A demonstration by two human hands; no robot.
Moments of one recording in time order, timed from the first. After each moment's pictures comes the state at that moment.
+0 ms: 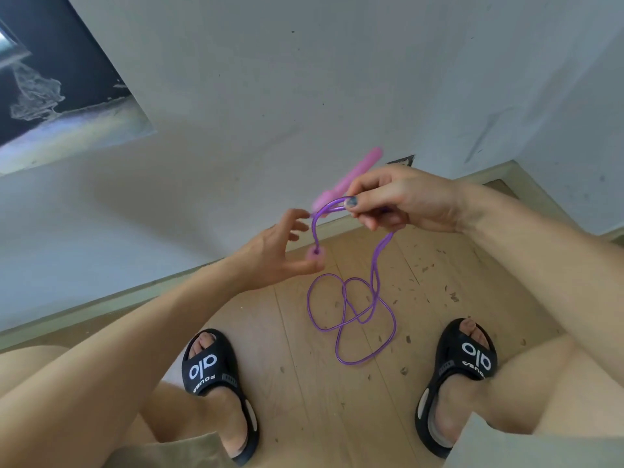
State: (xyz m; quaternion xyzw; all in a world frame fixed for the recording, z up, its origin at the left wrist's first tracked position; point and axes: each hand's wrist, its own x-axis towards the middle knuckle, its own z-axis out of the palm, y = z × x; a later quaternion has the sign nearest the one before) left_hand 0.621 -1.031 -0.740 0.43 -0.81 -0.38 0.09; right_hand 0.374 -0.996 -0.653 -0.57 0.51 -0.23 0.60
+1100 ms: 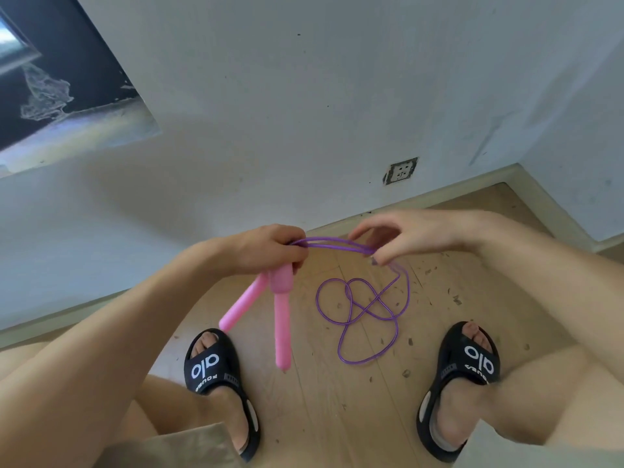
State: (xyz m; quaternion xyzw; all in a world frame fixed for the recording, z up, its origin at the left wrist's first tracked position) left_hand 0.620 -1.038 -0.694 0.44 -0.78 -0.44 -0.06; right_hand 0.356 -0.991 -0.692 -0.66 0.55 -0.01 0.51
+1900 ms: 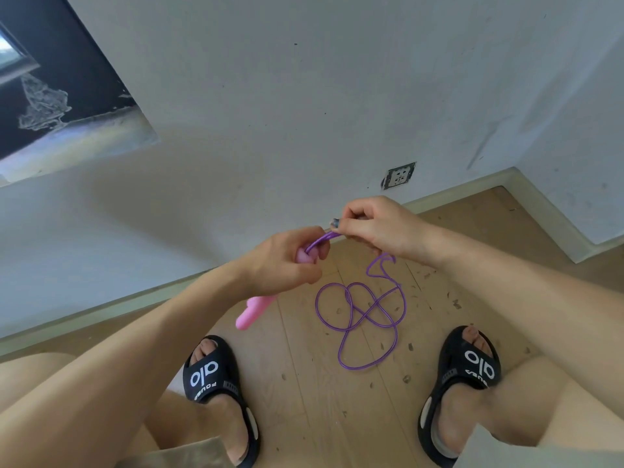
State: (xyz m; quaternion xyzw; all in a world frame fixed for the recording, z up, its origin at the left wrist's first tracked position) left_hand 0.606 -1.021 -0.699 0.41 -0.79 -0.45 0.05; right_hand 0.397 -0.993 -0.692 -0.59 0.59 -0.26 0.48
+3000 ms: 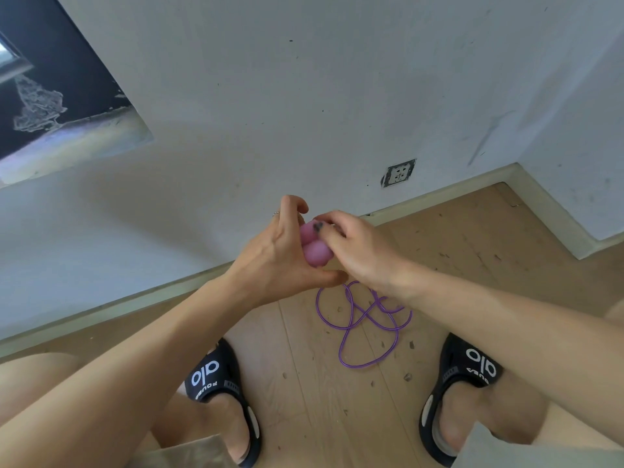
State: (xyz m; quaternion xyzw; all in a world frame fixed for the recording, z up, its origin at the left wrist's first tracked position) left_hand 0.596 -1.003 -0.700 0.48 -0.83 -0.24 0.16; right_hand 0.441 -0.976 -0.712 -0.55 0.62 -0.35 0.43
